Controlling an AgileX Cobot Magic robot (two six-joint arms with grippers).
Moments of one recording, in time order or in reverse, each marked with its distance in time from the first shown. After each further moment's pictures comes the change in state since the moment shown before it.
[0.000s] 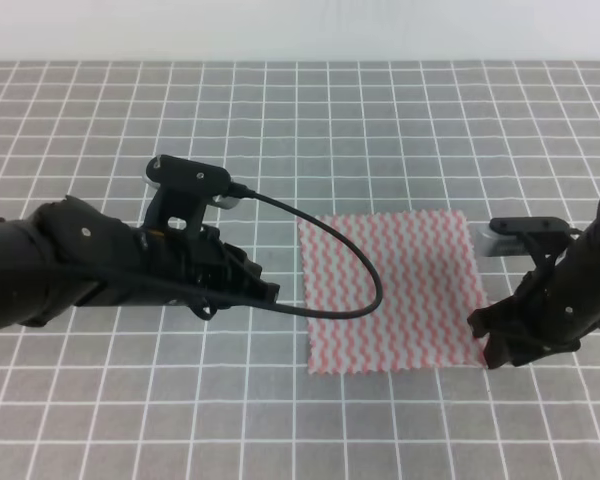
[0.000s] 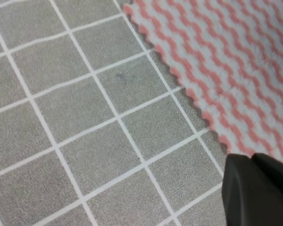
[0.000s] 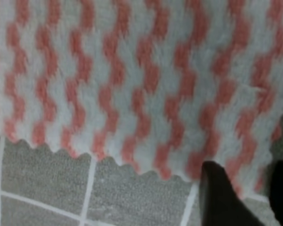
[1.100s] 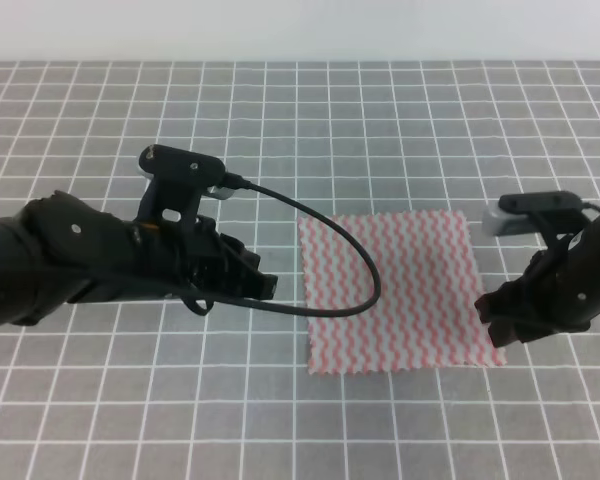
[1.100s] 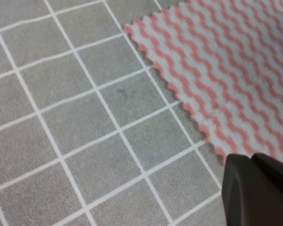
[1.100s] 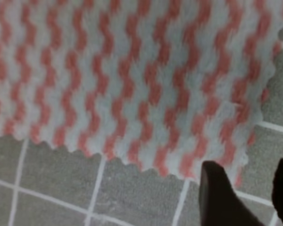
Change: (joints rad) left arm 0.000 -0.028 0.004 -0.002 -0.006 -0.004; right arm 0.000 -0.115 0.001 -0.028 -0.012 0.000
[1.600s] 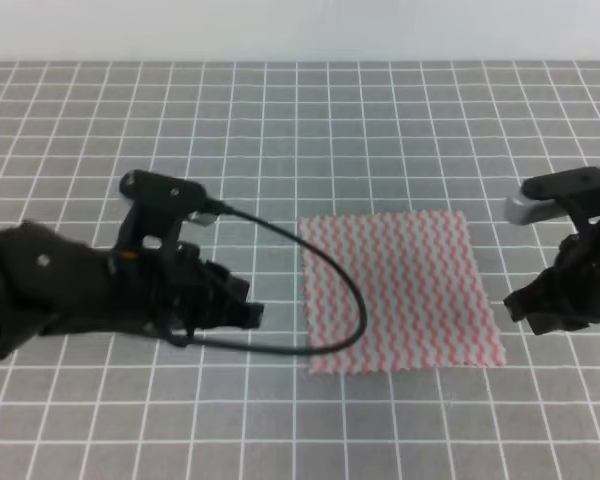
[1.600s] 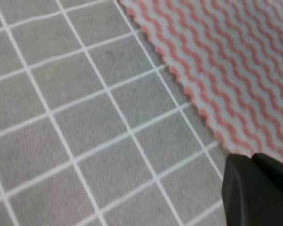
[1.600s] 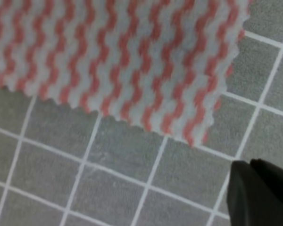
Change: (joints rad) left arm 0.003 -0.116 0.107 -0.008 0.008 -0.011; right arm -0.012 -0.164 0.030 -0.069 0.067 -0.026
